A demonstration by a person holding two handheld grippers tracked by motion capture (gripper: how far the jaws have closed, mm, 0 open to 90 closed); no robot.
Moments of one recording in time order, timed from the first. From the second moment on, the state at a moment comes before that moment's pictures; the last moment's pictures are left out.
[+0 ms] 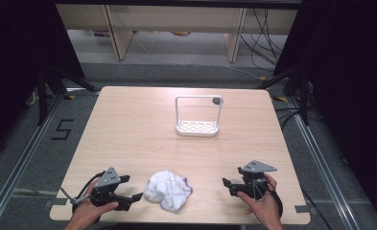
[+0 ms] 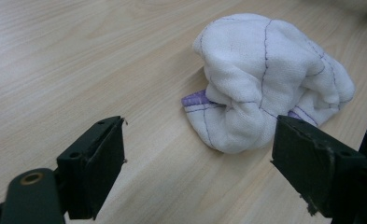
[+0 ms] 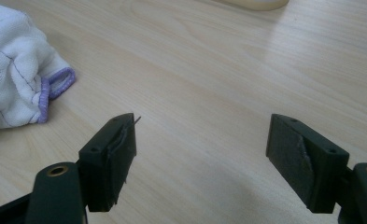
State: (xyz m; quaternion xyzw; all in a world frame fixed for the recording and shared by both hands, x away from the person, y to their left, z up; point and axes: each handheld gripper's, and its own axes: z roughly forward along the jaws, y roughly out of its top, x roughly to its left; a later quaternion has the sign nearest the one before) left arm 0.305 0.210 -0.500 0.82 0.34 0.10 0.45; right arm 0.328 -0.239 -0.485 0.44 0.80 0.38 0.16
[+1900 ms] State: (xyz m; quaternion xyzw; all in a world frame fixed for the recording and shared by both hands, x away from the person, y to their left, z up) left arm 0.310 0.172 -0.496 0.83 0.28 0.11 0.46; right arm 0.330 -0.124 -0.493 0.28 0.88 0.38 0.09
